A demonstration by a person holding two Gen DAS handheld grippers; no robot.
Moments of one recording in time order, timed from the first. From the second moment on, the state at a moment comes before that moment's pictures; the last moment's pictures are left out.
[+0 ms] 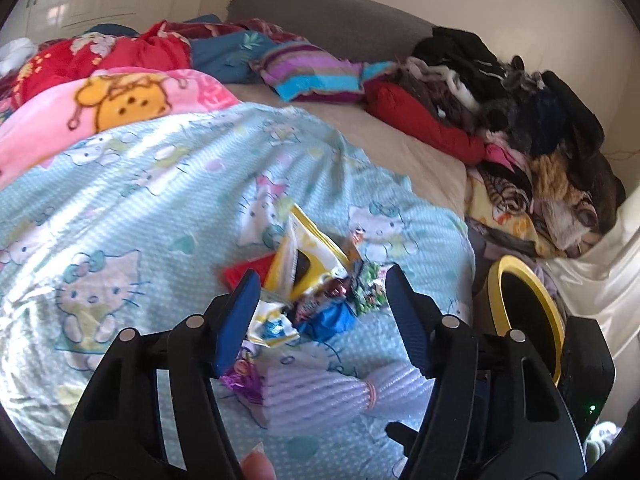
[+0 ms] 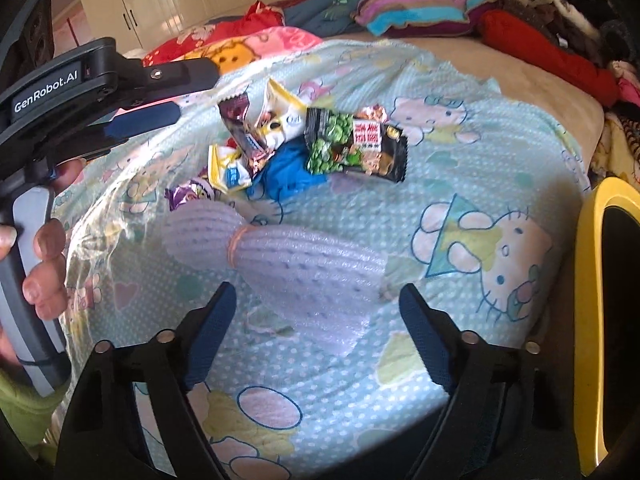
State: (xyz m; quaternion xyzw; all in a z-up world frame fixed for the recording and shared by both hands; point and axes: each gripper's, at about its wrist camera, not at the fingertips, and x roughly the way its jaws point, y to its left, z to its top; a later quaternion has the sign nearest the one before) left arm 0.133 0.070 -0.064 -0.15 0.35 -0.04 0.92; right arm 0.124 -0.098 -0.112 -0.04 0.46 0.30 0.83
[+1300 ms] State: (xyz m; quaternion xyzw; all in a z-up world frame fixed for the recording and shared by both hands) left arm 0.114 0.082 -0.009 -0.21 0.27 -0.07 0.94; right arm 0.093 -0.148 -0.072 -0.01 0.38 0.31 0.87
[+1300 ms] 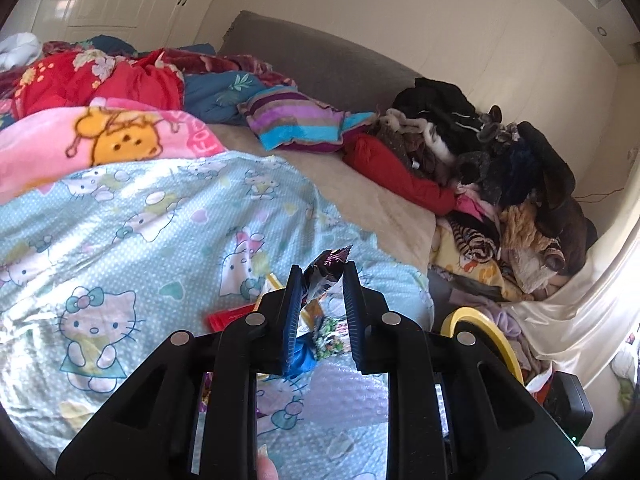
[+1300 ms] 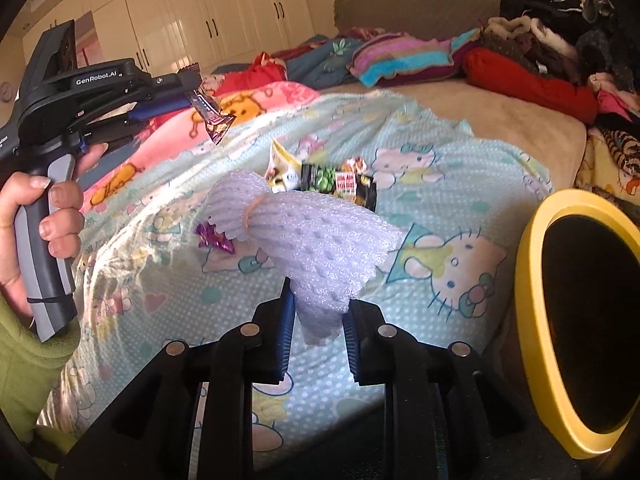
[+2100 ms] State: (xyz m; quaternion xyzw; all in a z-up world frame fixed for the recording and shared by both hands) left arm 0.101 0.027 0.022 -0.17 0.25 -0.12 0.95; right arm 0.089 -0.200 -0.029 0.04 0.32 0.27 0.91
